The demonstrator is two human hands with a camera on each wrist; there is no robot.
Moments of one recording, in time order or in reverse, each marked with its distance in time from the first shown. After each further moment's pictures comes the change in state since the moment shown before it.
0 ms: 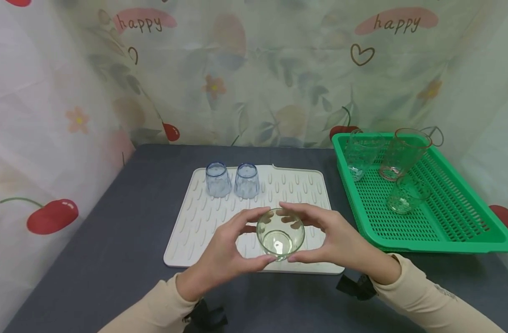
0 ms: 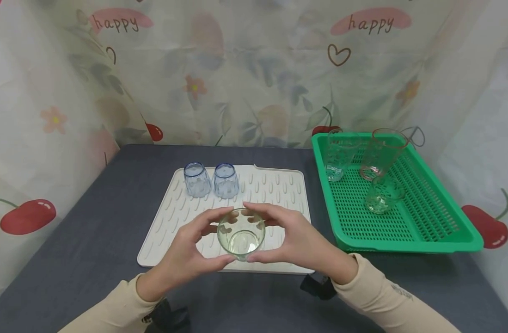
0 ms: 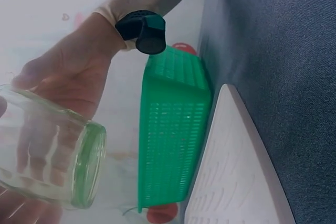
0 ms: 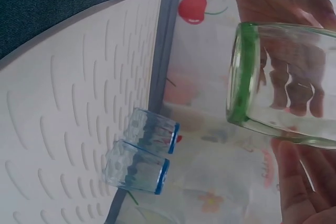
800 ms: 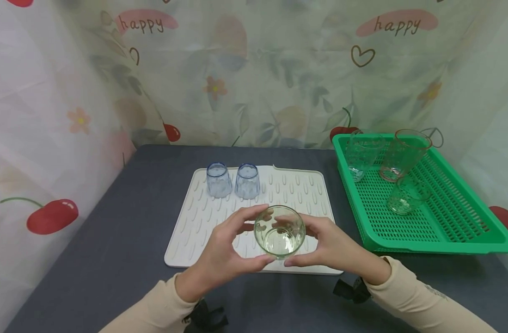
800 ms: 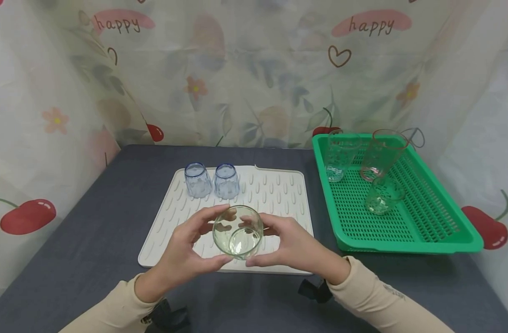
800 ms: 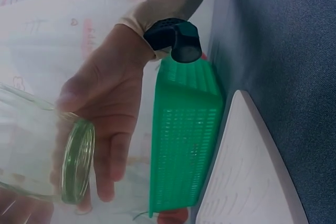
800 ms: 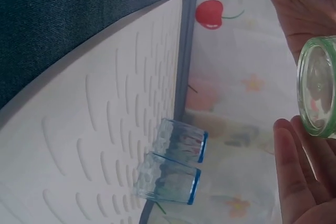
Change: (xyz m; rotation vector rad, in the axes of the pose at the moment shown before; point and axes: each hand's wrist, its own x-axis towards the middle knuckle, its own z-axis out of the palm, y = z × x) left_hand 0.002 0.006 -0.005 -0.015 0.057 0.084; right_hand -0.002 0.012 0.015 0.120 -0.072 0.143
